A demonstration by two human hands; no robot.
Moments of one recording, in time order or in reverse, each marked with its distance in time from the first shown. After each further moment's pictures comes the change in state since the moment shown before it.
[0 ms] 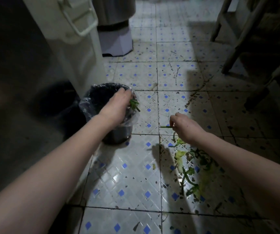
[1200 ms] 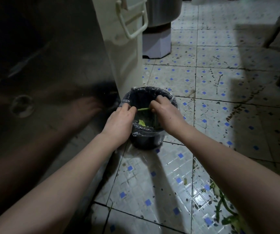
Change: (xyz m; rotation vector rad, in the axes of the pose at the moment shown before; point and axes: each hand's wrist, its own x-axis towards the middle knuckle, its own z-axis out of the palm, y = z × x) left_hand -0.061 -0.075 -0.020 0.248 -0.027 -0.223; right_hand 0.109 -0.151 -0.004 0.109 0.322 -0.386
